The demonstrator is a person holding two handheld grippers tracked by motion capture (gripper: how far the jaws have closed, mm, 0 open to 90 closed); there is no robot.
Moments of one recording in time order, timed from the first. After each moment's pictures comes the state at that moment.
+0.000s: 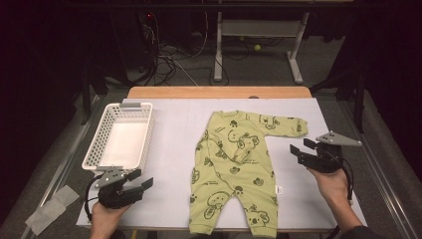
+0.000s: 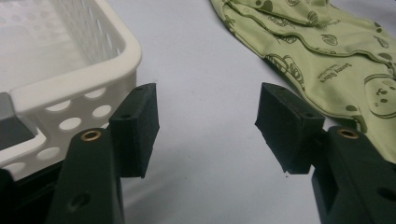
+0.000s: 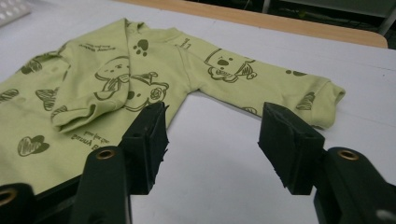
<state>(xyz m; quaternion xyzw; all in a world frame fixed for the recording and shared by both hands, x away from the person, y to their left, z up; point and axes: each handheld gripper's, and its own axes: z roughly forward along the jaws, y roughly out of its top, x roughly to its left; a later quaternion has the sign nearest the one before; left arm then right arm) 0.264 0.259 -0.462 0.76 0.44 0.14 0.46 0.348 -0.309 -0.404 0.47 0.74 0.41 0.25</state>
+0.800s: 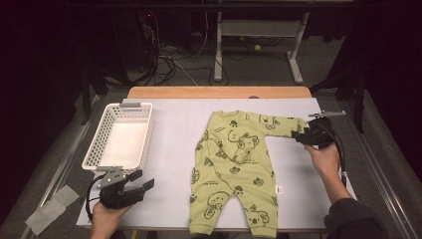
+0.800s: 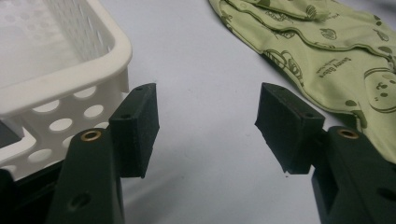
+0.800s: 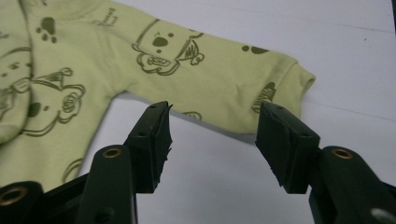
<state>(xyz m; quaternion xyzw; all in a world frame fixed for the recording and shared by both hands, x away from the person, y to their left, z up) 0.265 0.257 -0.463 0.76 0.43 0.14 0.46 0.432 -0.319 -0.410 0.56 0.74 0.30 0.21</state>
